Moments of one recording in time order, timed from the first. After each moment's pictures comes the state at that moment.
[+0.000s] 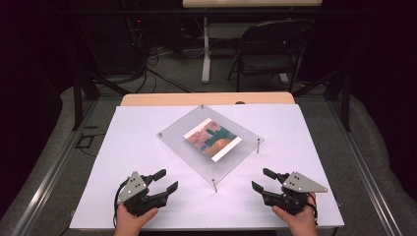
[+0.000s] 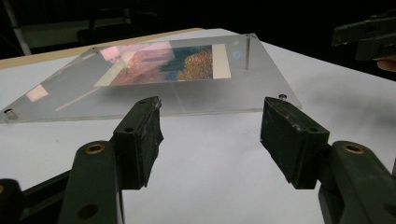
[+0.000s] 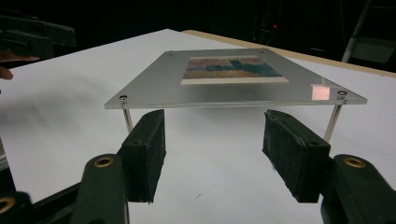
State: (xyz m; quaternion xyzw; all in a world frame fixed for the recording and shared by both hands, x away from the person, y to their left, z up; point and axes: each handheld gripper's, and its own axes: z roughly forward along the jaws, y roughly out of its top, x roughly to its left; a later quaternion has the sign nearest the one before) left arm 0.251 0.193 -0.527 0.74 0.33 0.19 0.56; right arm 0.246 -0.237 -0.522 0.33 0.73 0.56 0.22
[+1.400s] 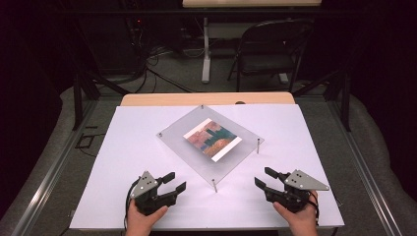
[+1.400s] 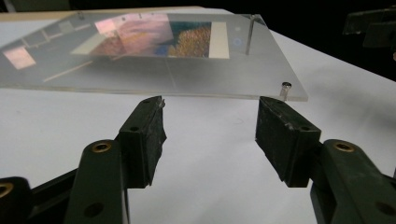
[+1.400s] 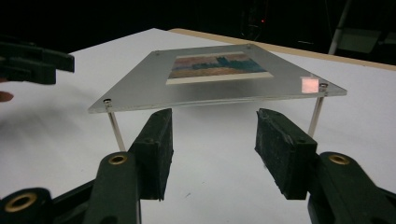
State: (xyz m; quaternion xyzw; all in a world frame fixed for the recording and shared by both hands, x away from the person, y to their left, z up) left arm 0.258 0.167 -0.543 0.74 0.37 0.14 0.54; right arm 0.249 -0.241 -0.521 0.36 0.72 0.55 0.23
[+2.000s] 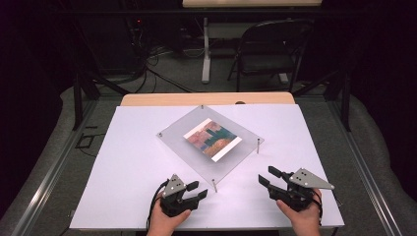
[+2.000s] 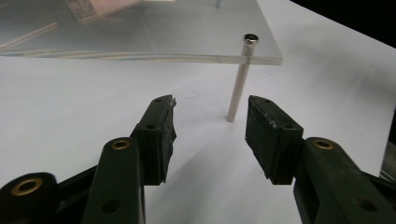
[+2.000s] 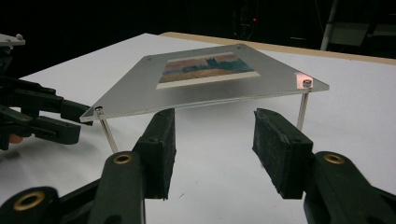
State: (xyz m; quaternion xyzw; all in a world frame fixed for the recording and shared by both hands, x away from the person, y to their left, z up) left arm 0.262 0.109 -0.563 0.78 0.36 0.09 0.50; right arm 0.250 -0.249 -0.518 0.39 0.70 0.55 0.23
